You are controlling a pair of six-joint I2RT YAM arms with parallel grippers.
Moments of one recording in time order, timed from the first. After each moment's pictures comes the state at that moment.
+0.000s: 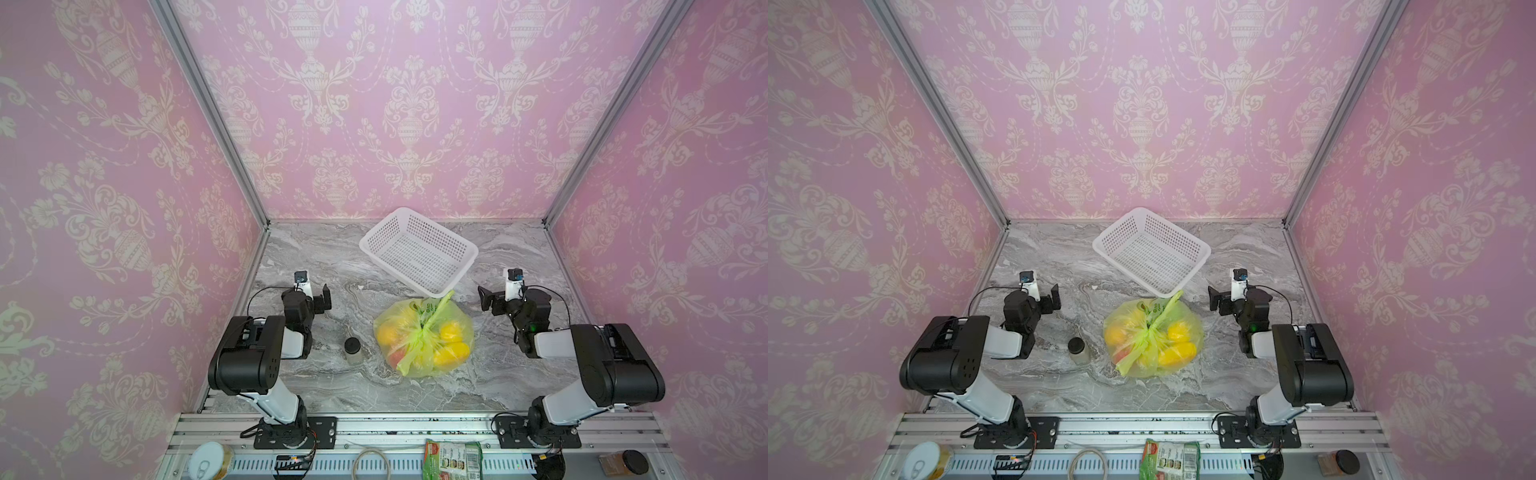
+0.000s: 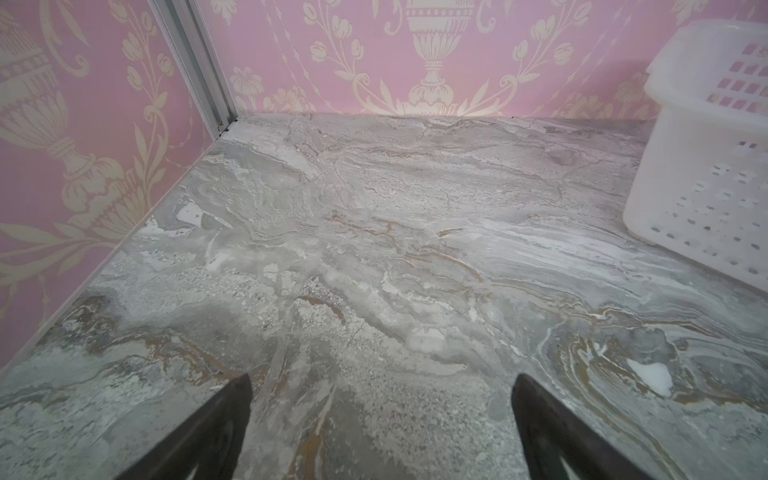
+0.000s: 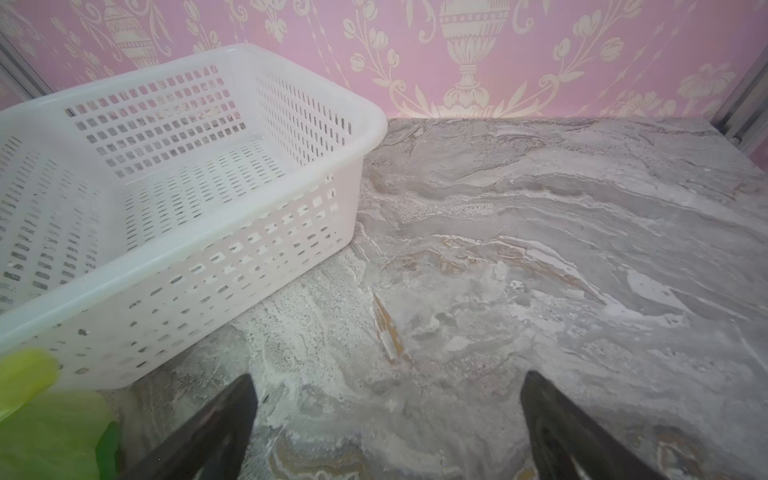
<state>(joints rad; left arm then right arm) 0.03 1.63 0.35 0.95 -0.06 -0.03 -0.02 1.55 0.35 0.87 -0.23 0.02</state>
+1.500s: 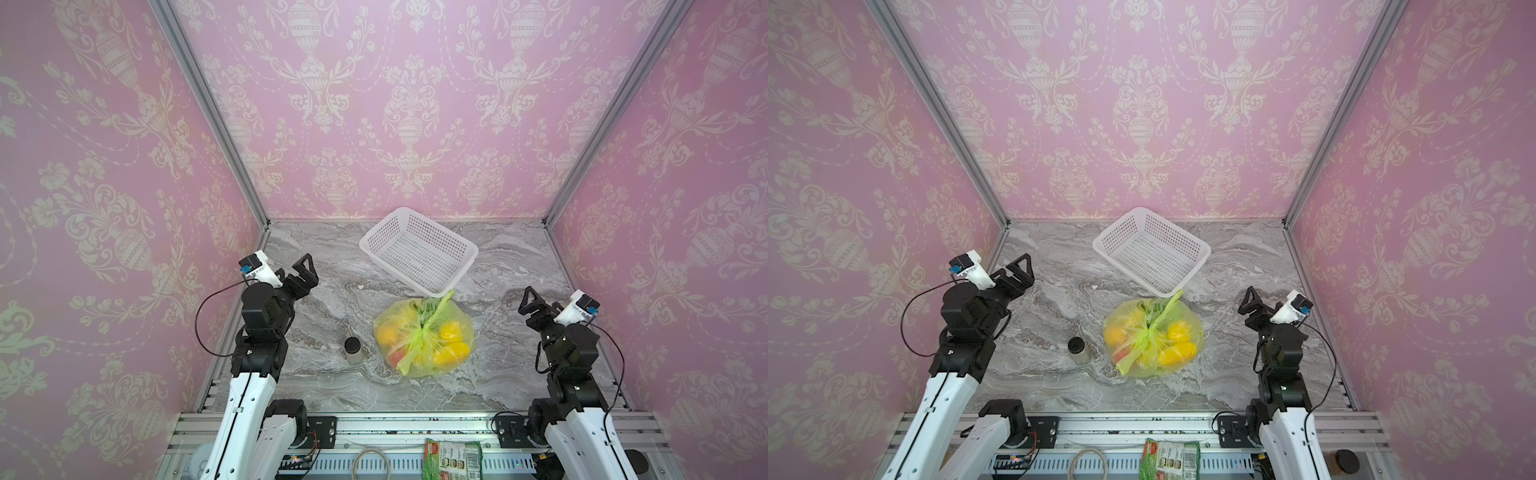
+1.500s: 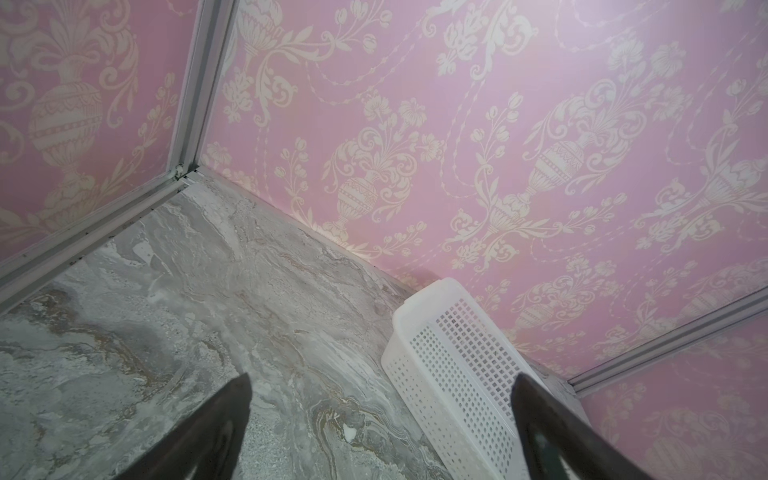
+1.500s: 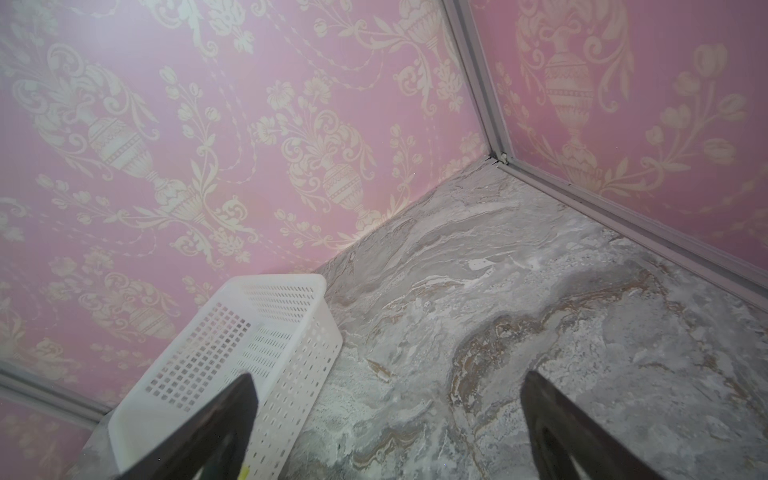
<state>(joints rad) 0.02 0.73 0.63 -0.06 0.05 -0.63 -0.04 0.44 0.31 0.00 0.09 0.55</state>
